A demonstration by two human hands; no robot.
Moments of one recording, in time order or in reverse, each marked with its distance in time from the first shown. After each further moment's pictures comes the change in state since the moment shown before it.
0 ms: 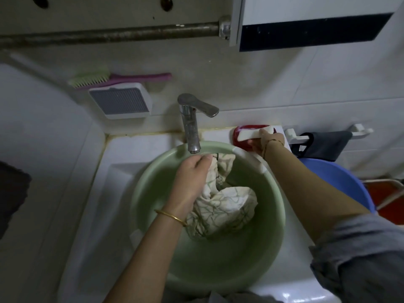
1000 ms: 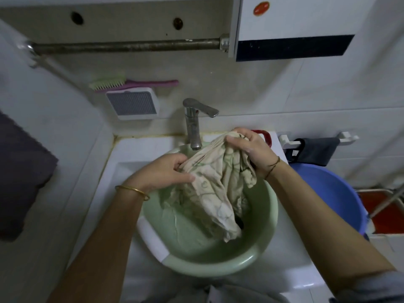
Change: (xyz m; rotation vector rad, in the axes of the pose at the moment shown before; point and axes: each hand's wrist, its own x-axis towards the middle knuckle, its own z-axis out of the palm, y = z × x) left_hand -0.007 0.013 -0.078 0.560 -0.434 0.180; right_hand -0.155 -0.002 -0.001 -0.213 -0.647 -0.422
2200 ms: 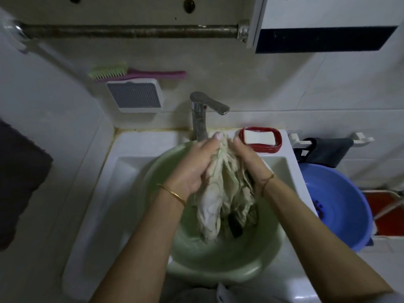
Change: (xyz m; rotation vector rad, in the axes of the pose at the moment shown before) left_hand 0.037 0.038 0.044 -0.990 0.120 -0.132; right_hand 0.015 0.041 0.014 0.056 0.056 0.147
